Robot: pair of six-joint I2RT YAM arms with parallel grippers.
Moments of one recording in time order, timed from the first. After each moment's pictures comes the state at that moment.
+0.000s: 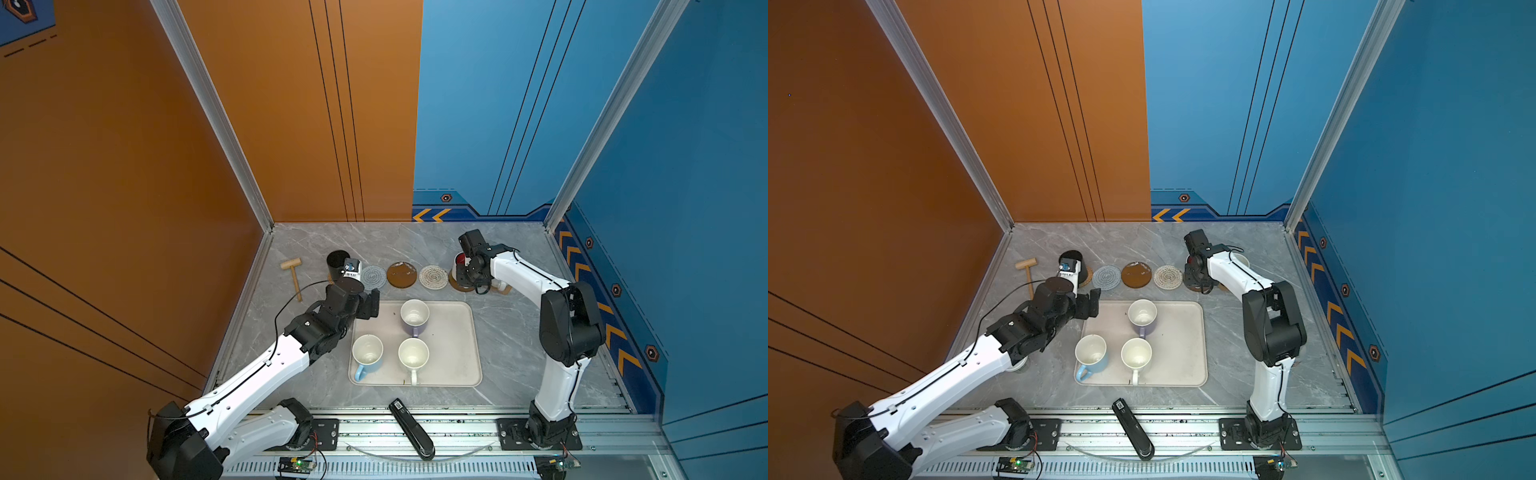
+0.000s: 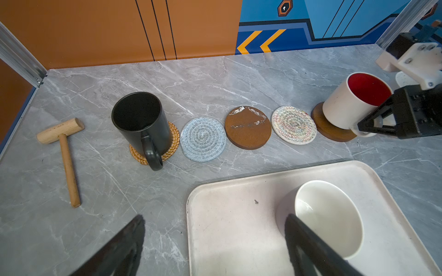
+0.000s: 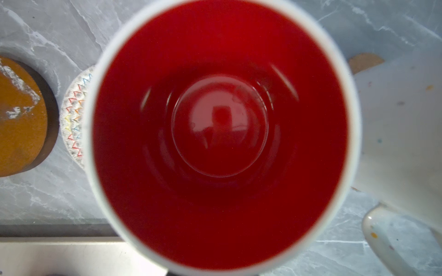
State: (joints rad) left arm -0.64 1.05 0.83 -0.37 -0.38 -0.32; right arm 0.33 1.91 1.46 -0.74 0.12 0.35
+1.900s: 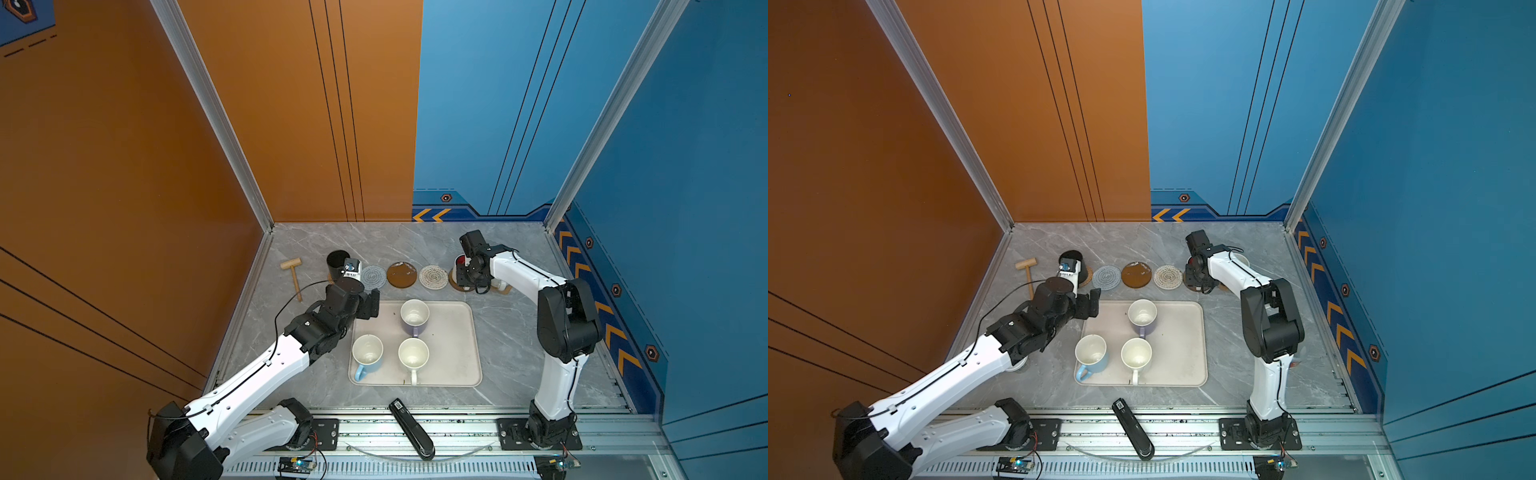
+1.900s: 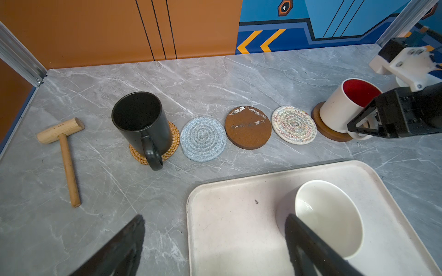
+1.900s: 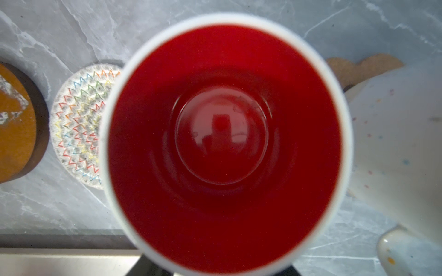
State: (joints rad) left arm -0.64 1.05 0.83 -0.37 -0.38 -0.32; right arm 0.32 1.93 1.46 -0.71 0.09 0.34
